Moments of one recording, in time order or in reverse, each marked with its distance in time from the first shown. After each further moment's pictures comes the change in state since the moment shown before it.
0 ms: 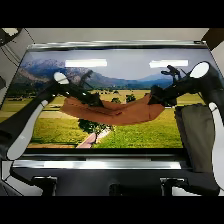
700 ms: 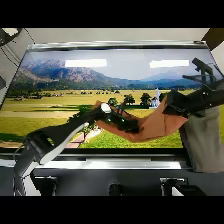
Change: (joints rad) left arm -0.398 -0.228 -0.047 -0.348 0.289 -0.072; right arm 0.018 0.355 0.000 -0.097 0.256 0.188
